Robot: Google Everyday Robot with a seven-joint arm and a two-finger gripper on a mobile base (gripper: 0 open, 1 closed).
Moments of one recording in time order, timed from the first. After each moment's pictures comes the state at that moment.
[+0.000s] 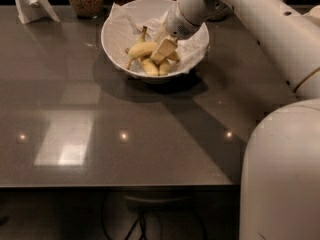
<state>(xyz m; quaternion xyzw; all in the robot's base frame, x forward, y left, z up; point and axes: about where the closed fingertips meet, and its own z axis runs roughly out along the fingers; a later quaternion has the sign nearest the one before) 0.726 0.002 0.879 -0.65 0.68 0.10 0.32</state>
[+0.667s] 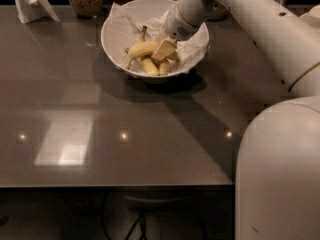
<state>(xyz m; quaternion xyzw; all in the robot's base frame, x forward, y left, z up) 0.729 0.002 0.871 -0.66 0.68 0.10 0.30</state>
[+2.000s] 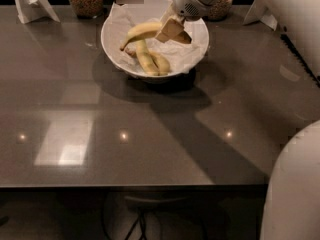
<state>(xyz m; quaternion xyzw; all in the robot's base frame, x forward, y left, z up) 0.708 -0.014 0.945 -0.61 0.71 0.08 0.34</state>
